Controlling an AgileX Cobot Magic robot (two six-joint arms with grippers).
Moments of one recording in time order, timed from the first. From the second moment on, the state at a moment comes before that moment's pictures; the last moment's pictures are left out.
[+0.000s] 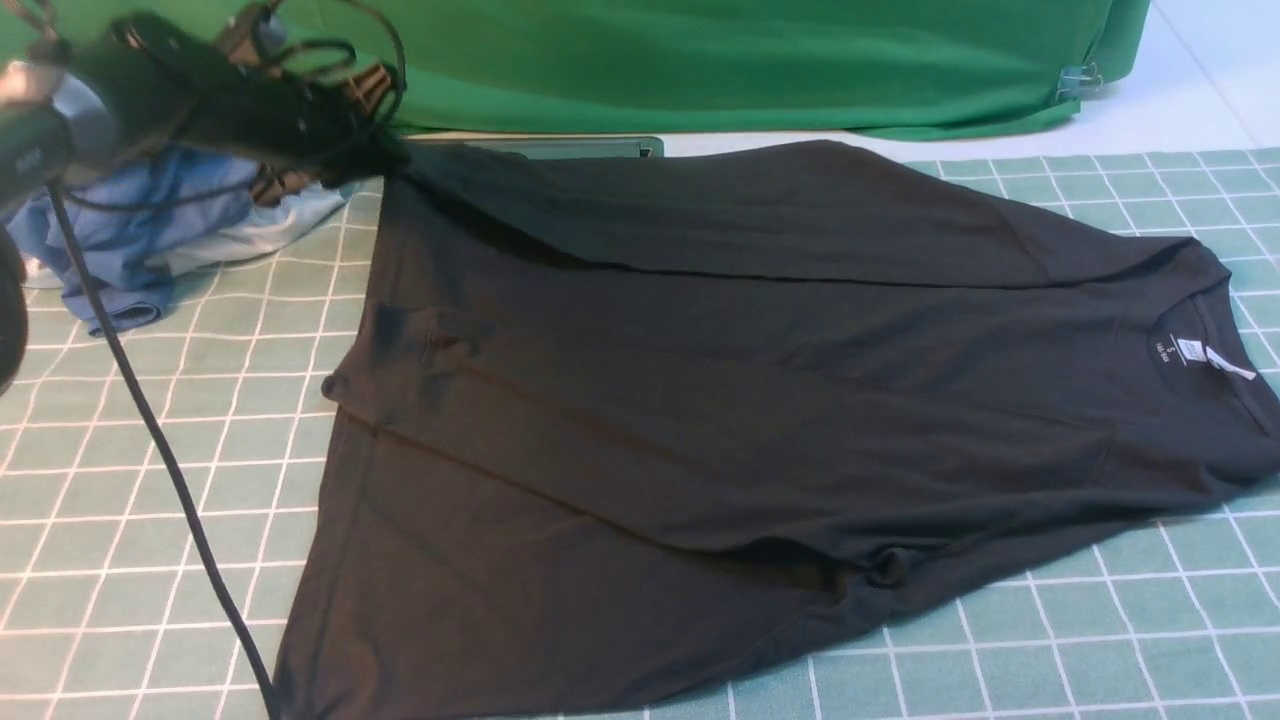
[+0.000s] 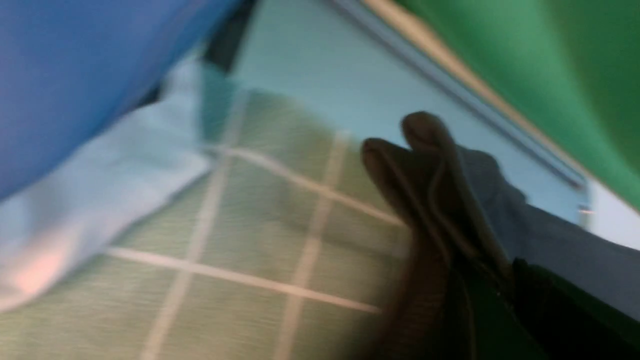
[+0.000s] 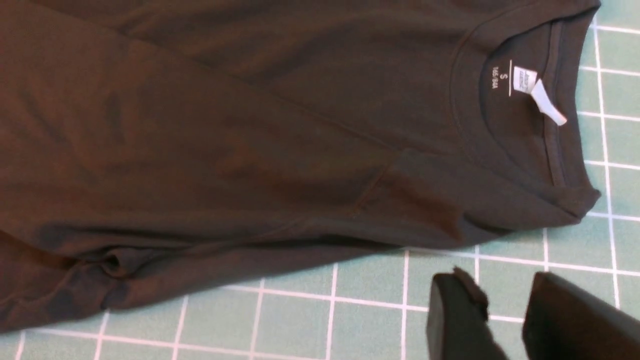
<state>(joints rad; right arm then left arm) 0.07 0.97 -0.79 -0.02 0.77 0.04 0.06 2.30 -1.96 -0.72 0.61 0.15</state>
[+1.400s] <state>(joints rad) 0.07 0.98 -0.79 -0.01 0.86 0.04 0.01 1.78 -1.32 -0.37 0.99 -0.10</state>
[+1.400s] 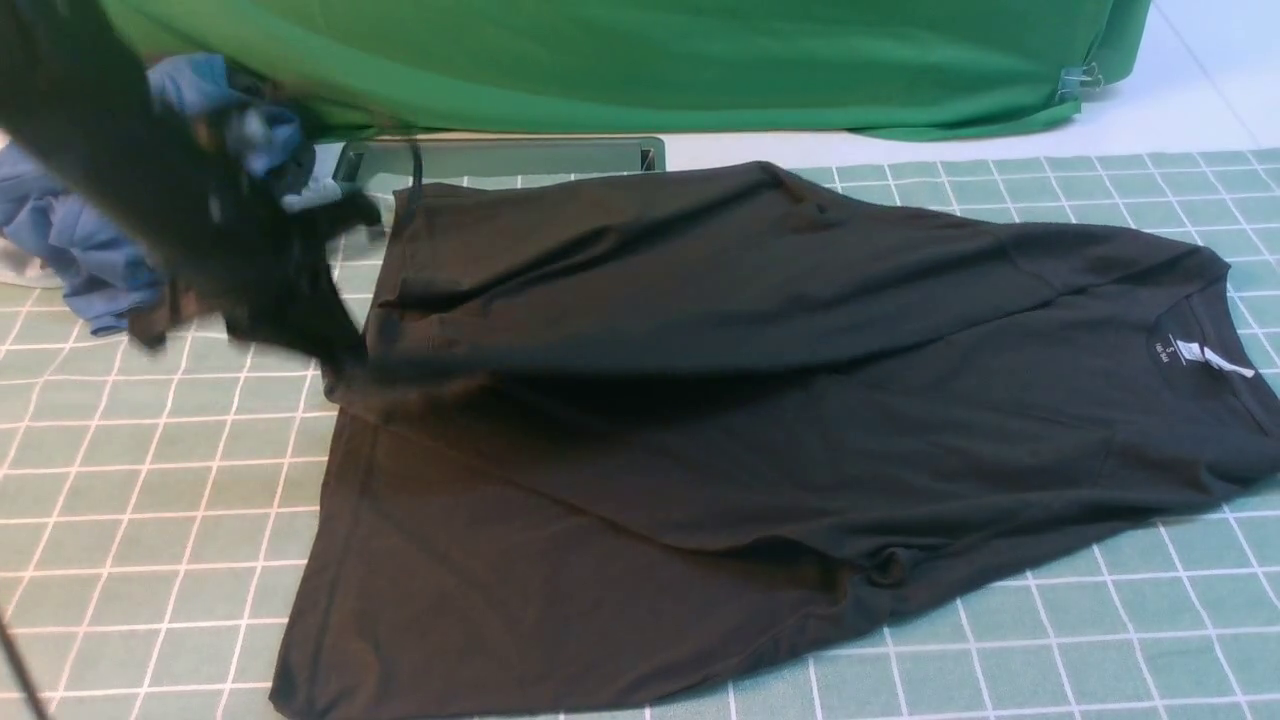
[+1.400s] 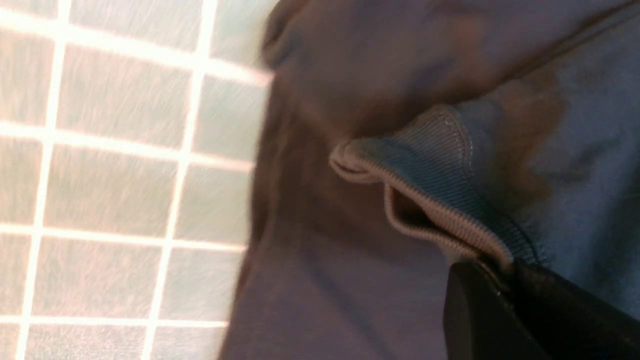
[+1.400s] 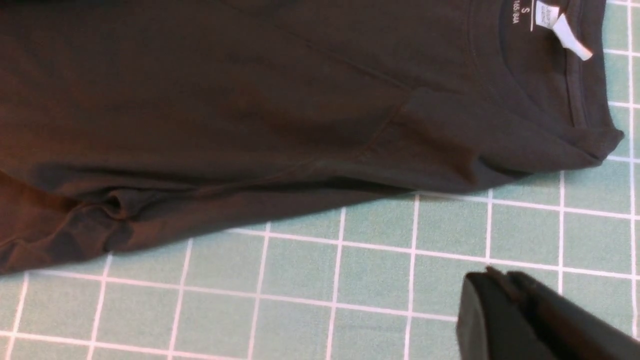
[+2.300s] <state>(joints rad) 0.07 0.98 -0.79 -0.01 0.87 0.04 0.00 1.89 -1.47 -0.35 0.68 -0.16</state>
